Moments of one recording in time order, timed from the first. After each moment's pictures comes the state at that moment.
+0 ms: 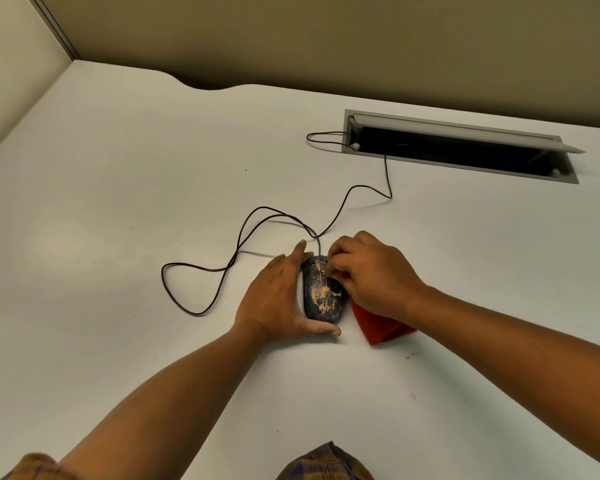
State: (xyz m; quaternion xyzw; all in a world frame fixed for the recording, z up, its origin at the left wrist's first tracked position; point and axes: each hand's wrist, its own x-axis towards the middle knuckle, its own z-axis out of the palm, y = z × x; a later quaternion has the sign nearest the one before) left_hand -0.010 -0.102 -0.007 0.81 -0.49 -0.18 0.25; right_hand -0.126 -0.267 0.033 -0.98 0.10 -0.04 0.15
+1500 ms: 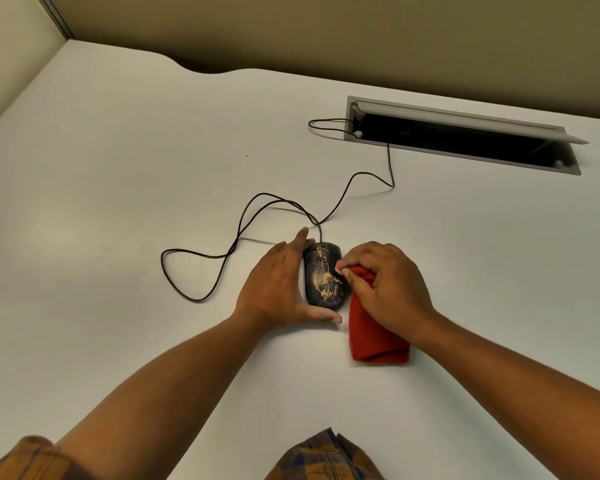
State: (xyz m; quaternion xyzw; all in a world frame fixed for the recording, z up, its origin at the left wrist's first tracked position) left_hand -0.010 -0.102 -0.013 0.82 -0.50 -0.17 0.24; right_hand -0.160 -0.243 0.020 -0.92 0.24 -0.13 0.28
